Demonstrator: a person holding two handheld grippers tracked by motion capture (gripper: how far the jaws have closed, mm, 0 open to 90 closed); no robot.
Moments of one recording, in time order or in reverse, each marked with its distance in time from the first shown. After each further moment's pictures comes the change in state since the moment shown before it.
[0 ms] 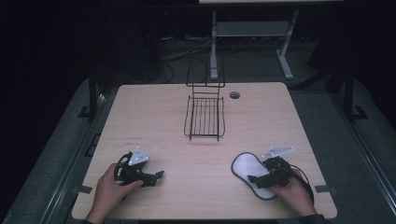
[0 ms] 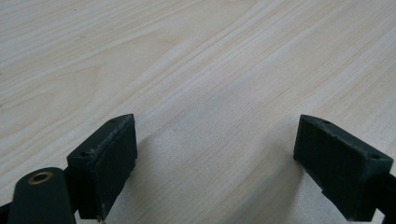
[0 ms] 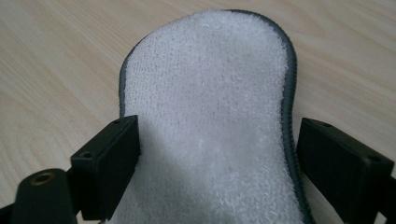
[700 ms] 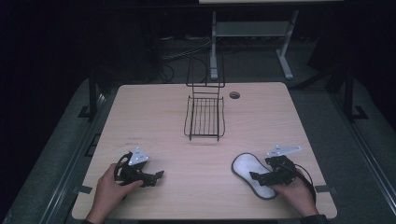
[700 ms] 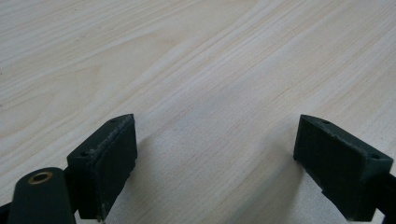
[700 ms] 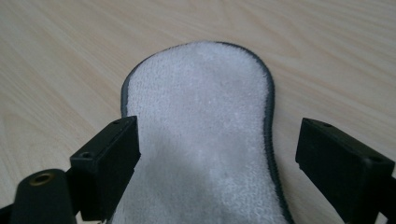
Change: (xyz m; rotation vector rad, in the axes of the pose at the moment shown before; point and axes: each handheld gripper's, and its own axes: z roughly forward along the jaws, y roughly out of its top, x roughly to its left) left arm 0.000 0.000 0.000 0.001 0.000 0.000; right arm -0.002 0.000 -0.011 -0.072 -0.015 0.027
